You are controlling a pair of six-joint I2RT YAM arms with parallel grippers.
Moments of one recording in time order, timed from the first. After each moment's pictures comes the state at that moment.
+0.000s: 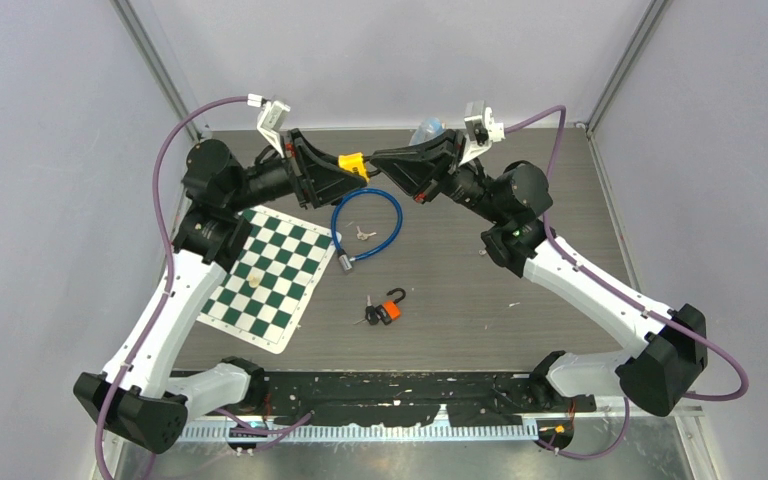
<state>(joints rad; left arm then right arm) -0.38 1.15 1.24 0.08 0.88 -0.65 0.71 1.30 1.11 0.71 -0.48 0.44</state>
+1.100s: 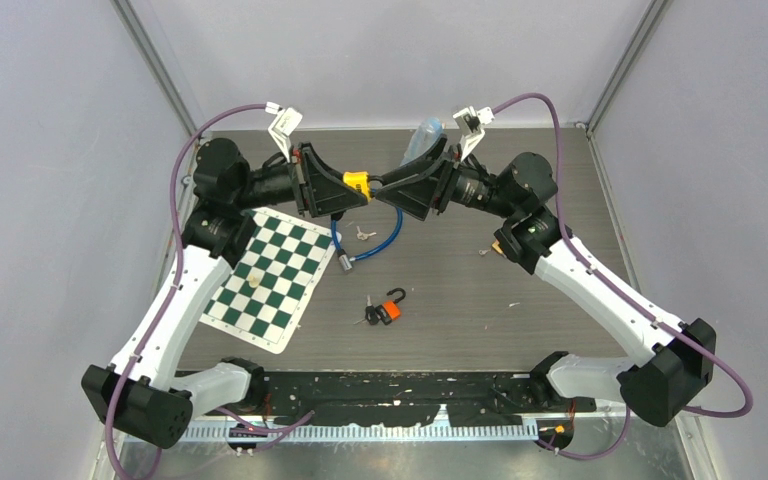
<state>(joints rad) -0.32 1.15 1.22 0.05 1.05 -0.73 0.61 1.22 1.13 0.44 -0.69 0.72</state>
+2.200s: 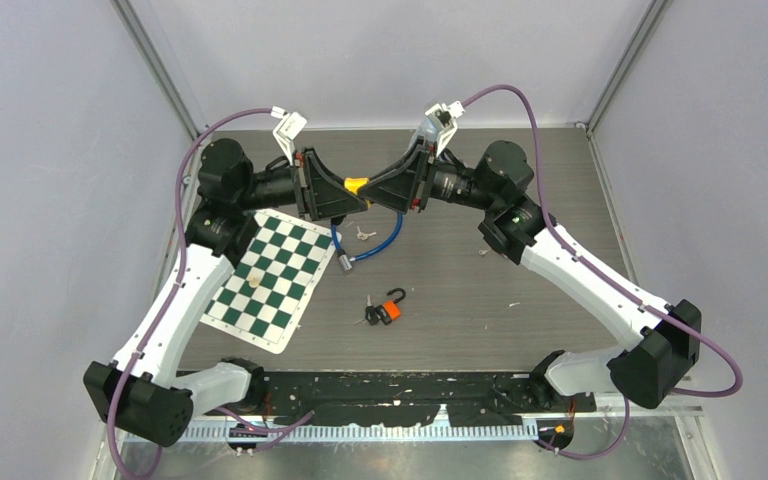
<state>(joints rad) -0.32 1.16 1.19 0.02 1.09 -0.71 0.67 1.32 1.24 0.32 -0.67 0.69</state>
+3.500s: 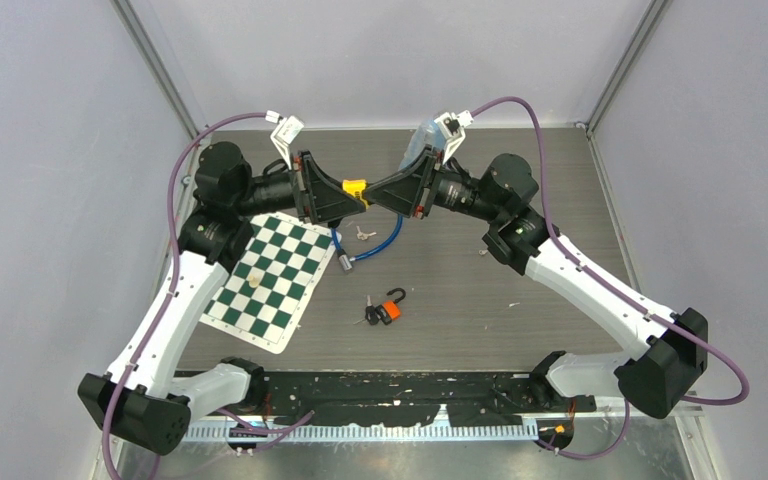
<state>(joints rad) -0.33 1.11 1.21 -0.09 1.01 -0.65 0.67 1.26 1.15 0.37 -0.60 0.74</state>
